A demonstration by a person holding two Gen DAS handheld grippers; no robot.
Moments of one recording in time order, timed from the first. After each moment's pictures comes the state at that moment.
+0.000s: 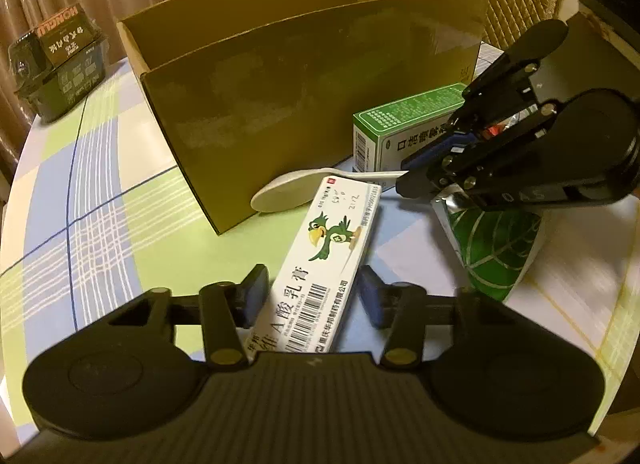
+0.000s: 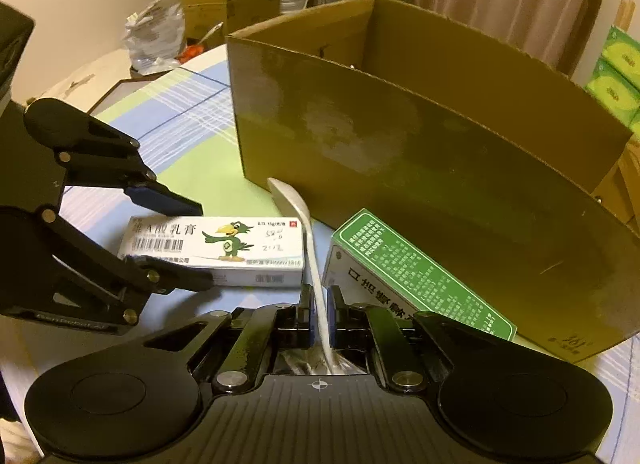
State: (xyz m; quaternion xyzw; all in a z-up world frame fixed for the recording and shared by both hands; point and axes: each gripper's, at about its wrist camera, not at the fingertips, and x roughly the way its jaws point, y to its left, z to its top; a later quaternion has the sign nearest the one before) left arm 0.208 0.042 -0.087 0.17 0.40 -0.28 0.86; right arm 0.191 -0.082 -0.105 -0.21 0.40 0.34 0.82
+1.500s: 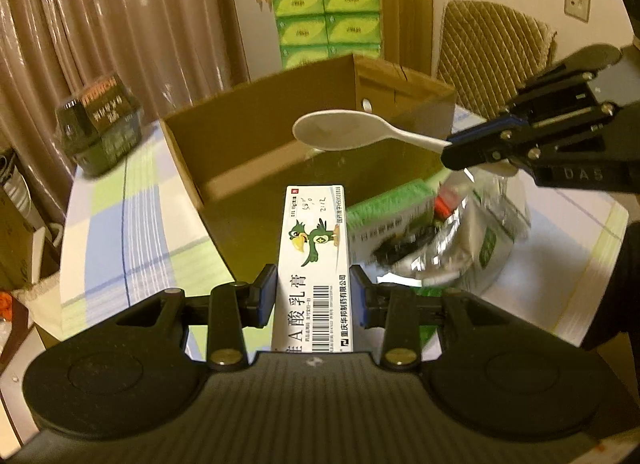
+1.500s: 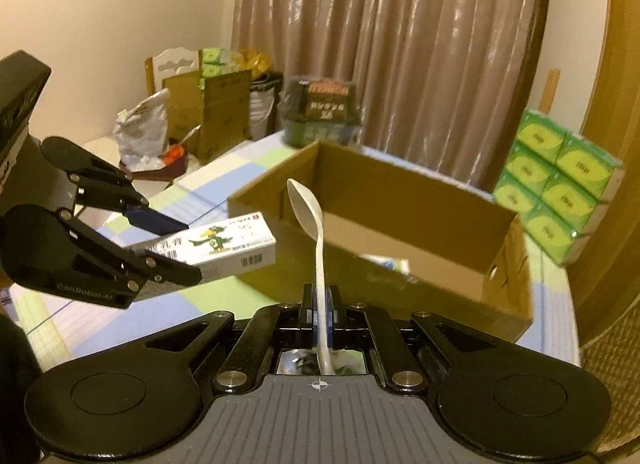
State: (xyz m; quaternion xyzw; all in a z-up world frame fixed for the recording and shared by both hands) left arm 0.163 0.031 0.022 0.16 0.34 -0.26 0.89; right arm 0.127 -0.133 0.007 -0.16 0.27 0.32 0.89
